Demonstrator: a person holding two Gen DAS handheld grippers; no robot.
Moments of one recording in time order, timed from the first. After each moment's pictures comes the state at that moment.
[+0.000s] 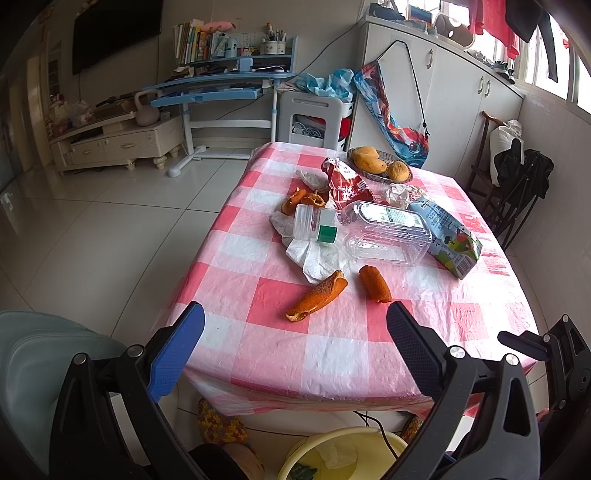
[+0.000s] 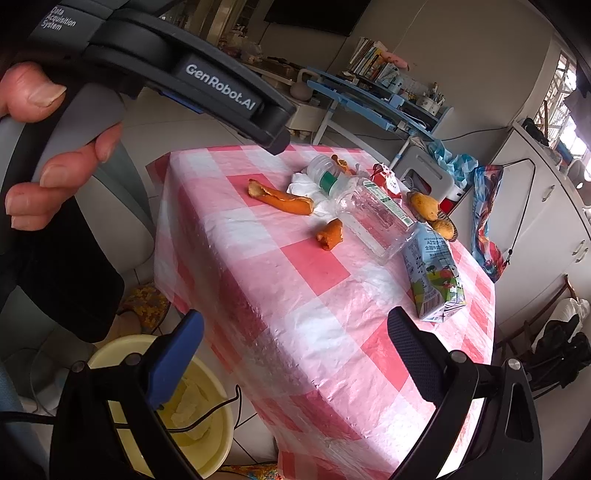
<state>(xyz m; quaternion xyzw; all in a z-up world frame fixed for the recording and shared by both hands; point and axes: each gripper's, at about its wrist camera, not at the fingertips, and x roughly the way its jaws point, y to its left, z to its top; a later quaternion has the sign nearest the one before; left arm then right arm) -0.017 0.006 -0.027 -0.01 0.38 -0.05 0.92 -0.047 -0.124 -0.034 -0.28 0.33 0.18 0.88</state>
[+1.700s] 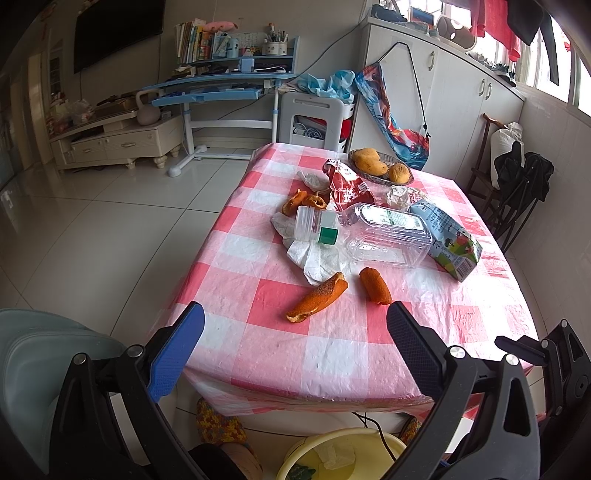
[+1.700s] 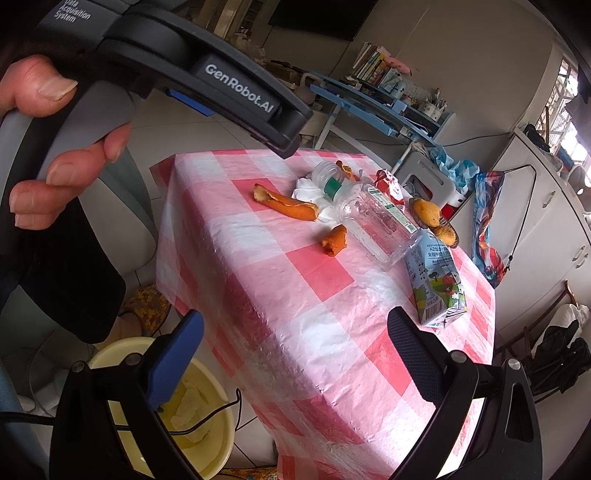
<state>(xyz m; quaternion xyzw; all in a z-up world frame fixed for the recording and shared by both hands) -0.017 0.007 -0.028 -0.01 0.38 -0.05 0.92 -0.047 -0.120 -0.033 -0.28 0.32 0.18 0.89</state>
